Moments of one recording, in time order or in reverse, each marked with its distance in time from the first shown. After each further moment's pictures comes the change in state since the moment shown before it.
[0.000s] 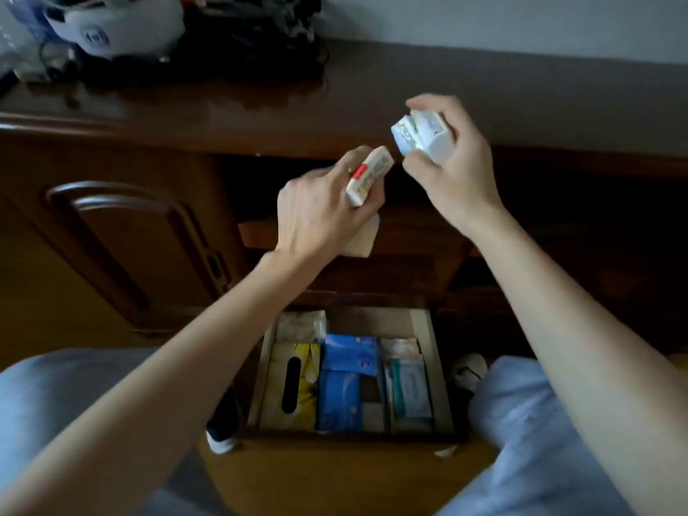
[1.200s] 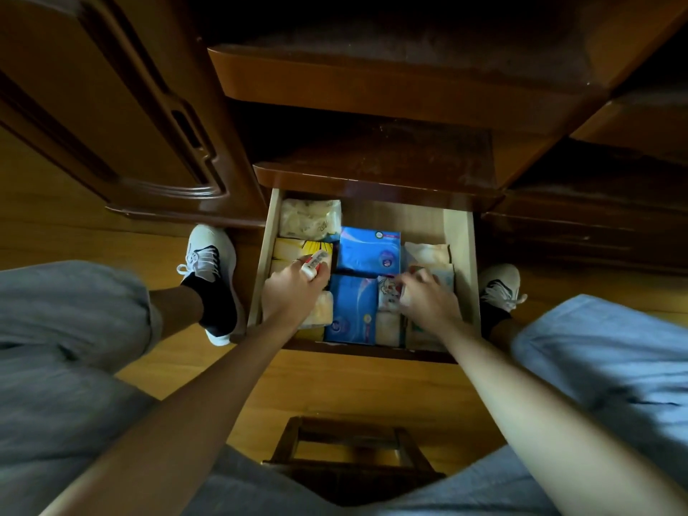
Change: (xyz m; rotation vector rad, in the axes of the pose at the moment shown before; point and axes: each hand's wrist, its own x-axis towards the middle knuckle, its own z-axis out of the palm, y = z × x) left_hand -0.316 -0.092 0.102 0.146 -0.779 -0.890; right_hand -0.328 0.223 0.135 -0.668 -0.921 0.504
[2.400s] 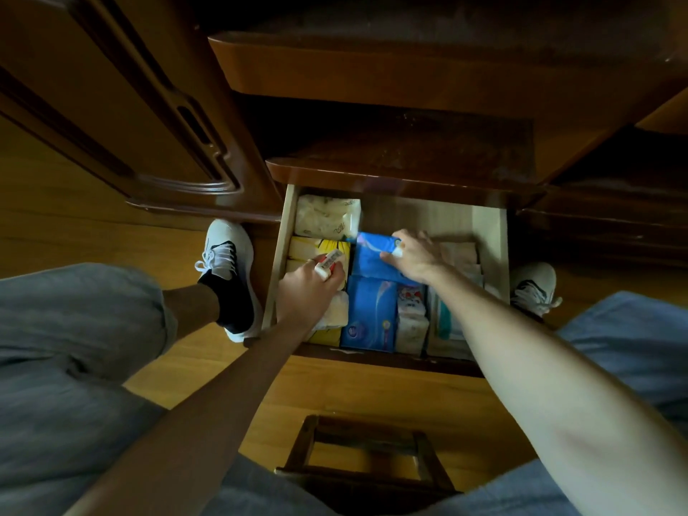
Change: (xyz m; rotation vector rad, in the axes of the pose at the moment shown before) left_hand 0.018 -0.009 0.006 -0.048 -0.129 0.053; right_hand 0.114 -0.036 -0.009 0.174 -0.204 0.076
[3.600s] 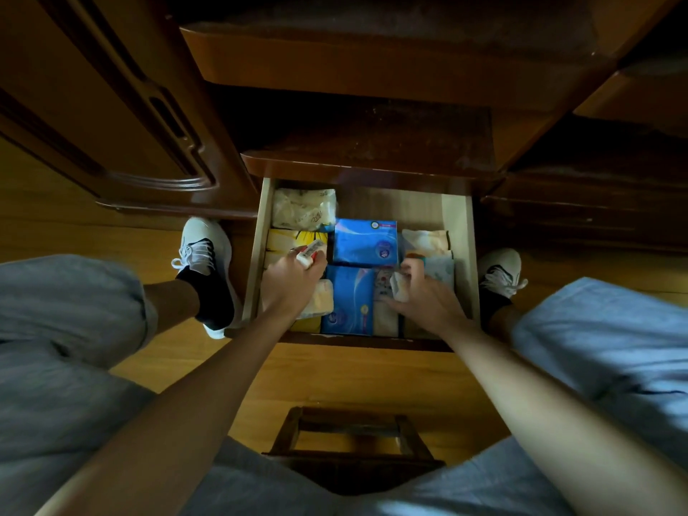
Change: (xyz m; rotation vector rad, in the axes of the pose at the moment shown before) left_hand -0.008 0.004 0.015 -0.109 0.124 -0.044; right_hand -0.116 0.055 0.032 0.082 0.198 -0.119
